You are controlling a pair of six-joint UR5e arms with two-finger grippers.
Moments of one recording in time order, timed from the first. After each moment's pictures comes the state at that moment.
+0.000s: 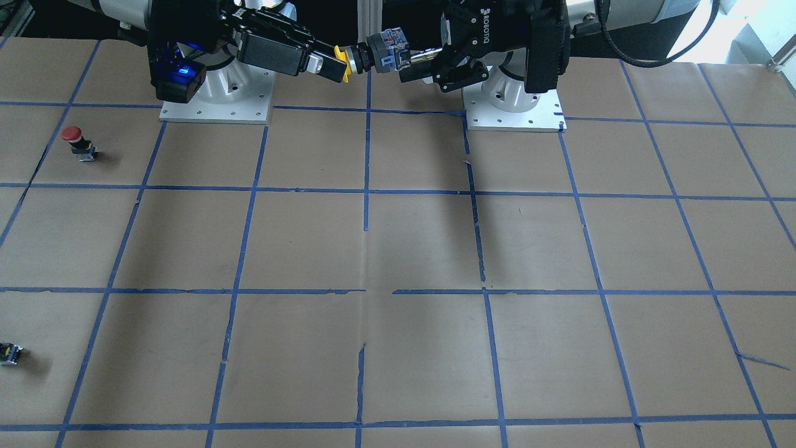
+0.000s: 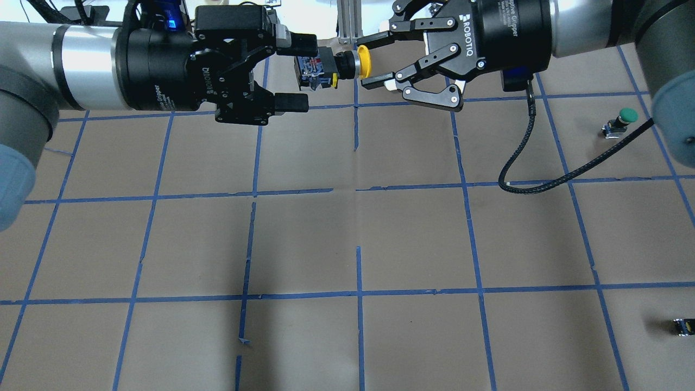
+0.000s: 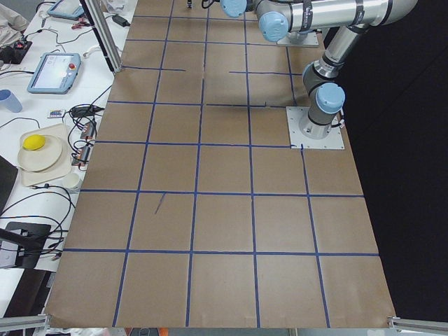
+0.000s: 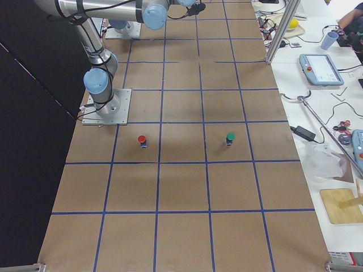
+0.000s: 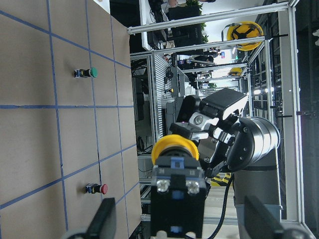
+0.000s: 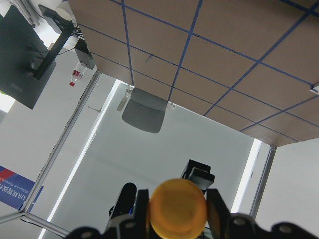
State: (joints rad) left arm -1.46 -1.39 -1.83 -1.59 0.24 0.18; right arm 1.47 -1.69 1.74 -1.64 -0.37 1.13
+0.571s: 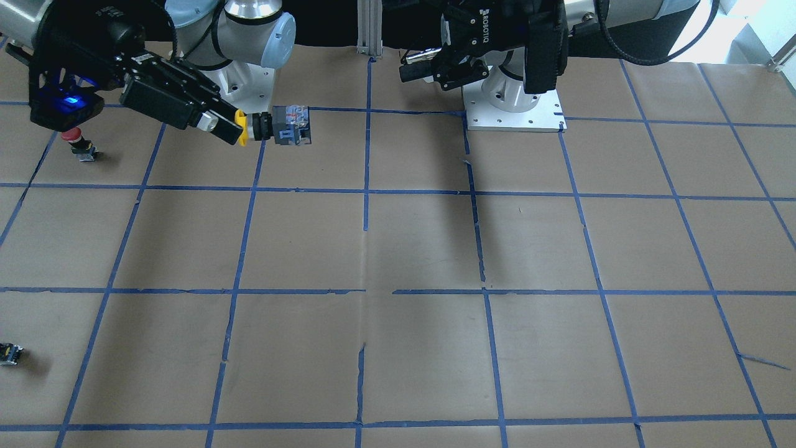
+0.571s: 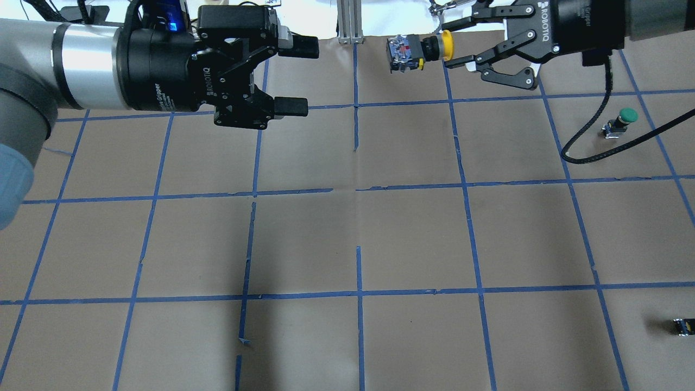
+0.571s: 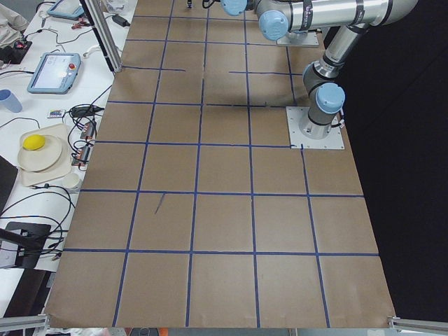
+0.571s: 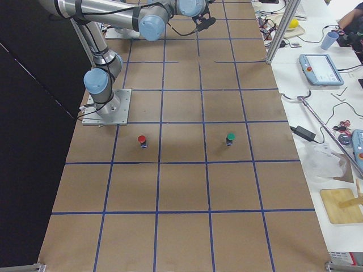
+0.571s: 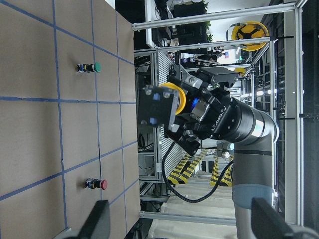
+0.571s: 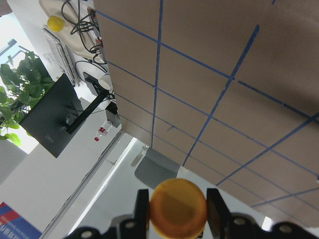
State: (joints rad) left arm -1.46 -1.39 -1.82 -1.59 0.29 0.12; right arm 1.29 -1.68 1.74 -1.69 -0.60 0.92
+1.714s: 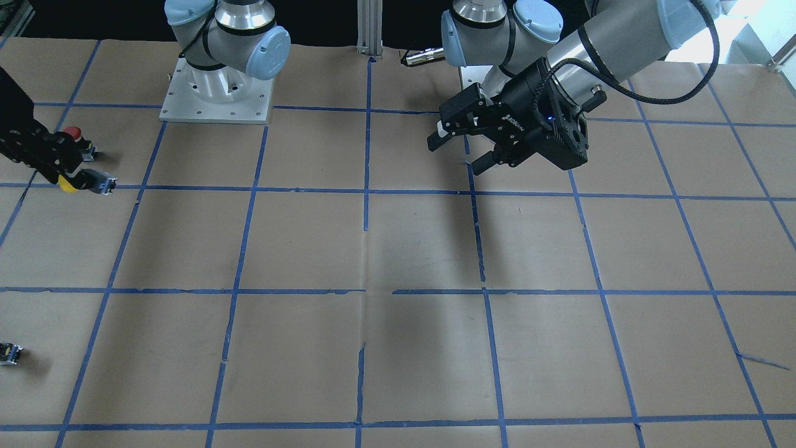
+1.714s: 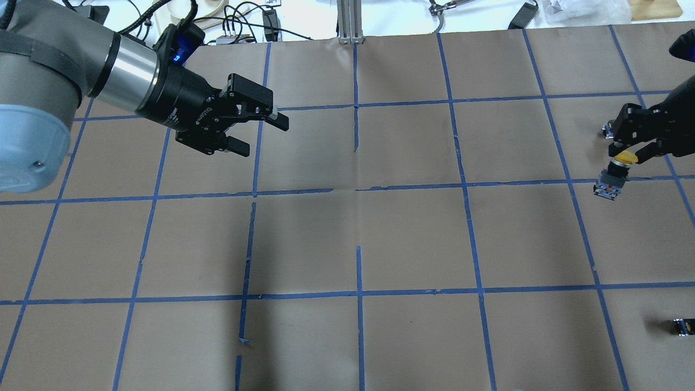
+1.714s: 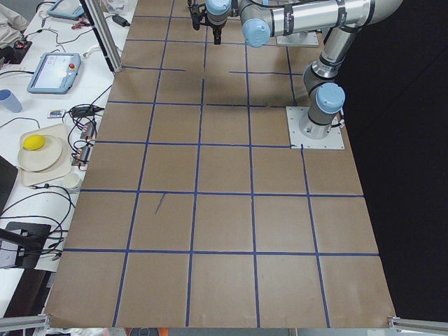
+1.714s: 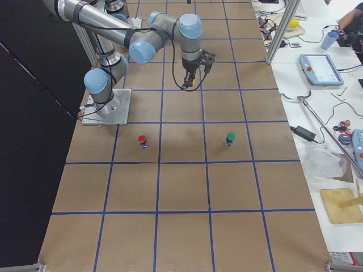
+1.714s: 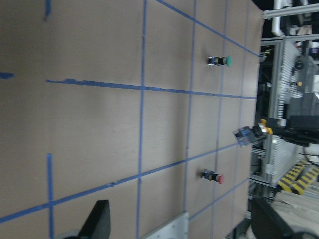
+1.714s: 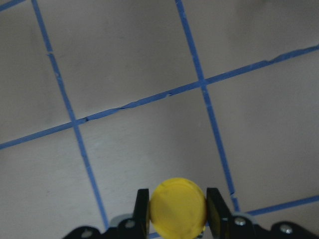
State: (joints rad) left arm -1.48 -1.51 -1.76 -1.46 0.97 0.05; right arm 1.05 -1.67 1.89 -1.86 -1.46 -0.30
